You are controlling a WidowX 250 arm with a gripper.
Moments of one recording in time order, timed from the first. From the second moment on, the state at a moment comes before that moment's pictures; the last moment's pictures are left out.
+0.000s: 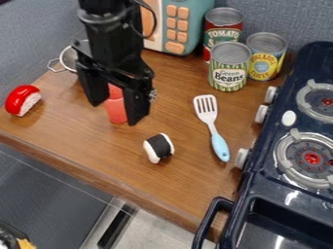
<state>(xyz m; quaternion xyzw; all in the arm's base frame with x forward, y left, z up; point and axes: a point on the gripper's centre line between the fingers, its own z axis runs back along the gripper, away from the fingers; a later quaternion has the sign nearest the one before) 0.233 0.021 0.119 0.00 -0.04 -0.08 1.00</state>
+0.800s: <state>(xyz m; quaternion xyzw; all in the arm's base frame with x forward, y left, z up) 0.261 0.017 0.082 -0.01 -0.01 -0.07 1.00</state>
